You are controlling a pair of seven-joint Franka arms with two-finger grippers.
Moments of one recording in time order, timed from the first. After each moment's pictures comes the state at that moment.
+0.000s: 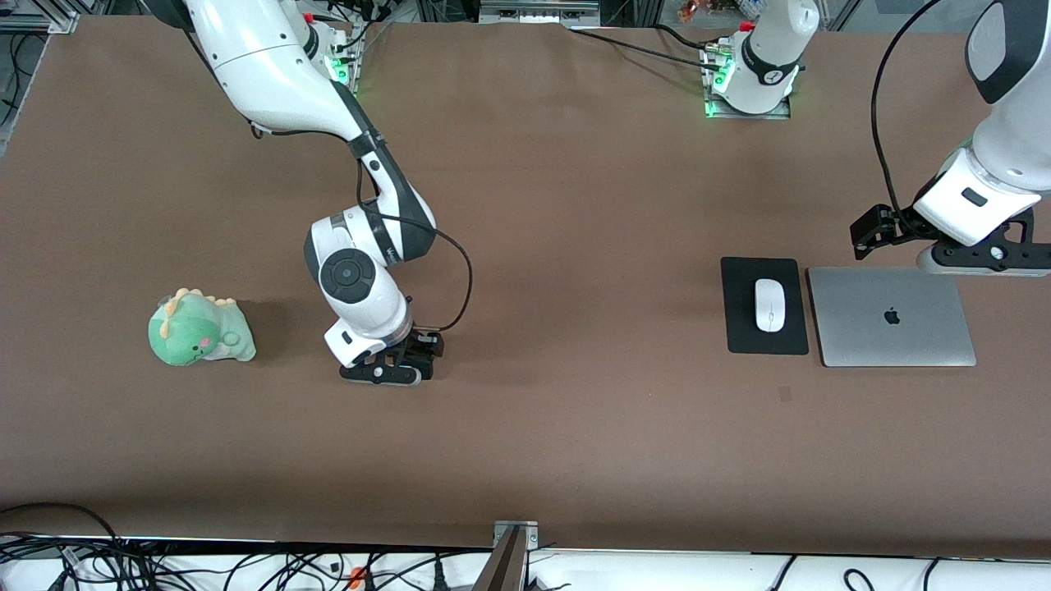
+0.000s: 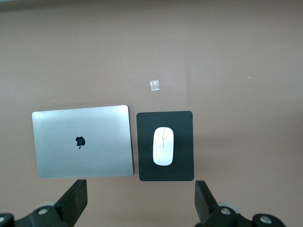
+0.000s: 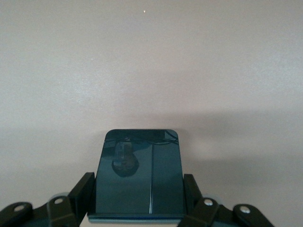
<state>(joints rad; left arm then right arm) -0.05 0.06 -0.03 -1.68 0.09 1.78 -0.05 0.50 0.76 -0.08 -1.48 0.02 2.32 0.50</state>
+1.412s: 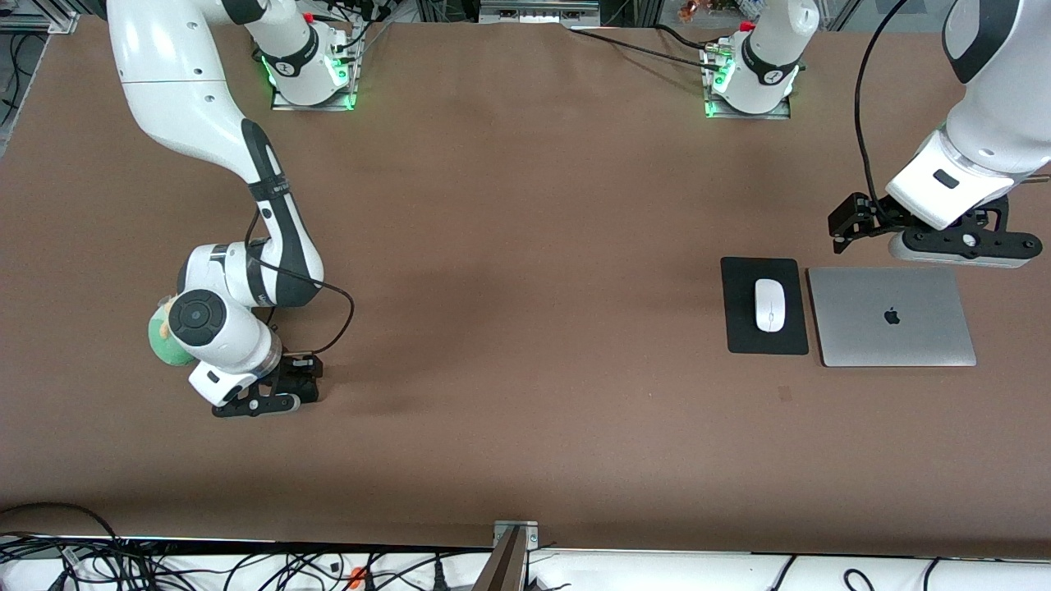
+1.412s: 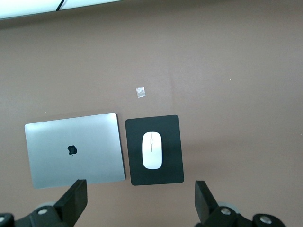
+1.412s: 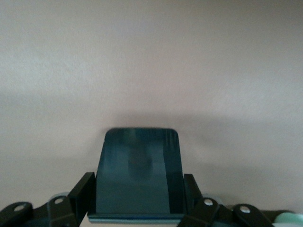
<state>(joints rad) -0.05 0.05 -0.09 -1.66 0.09 1.78 -0.05 0.32 0.75 -0.20 -1.55 0.06 2.34 0.02</state>
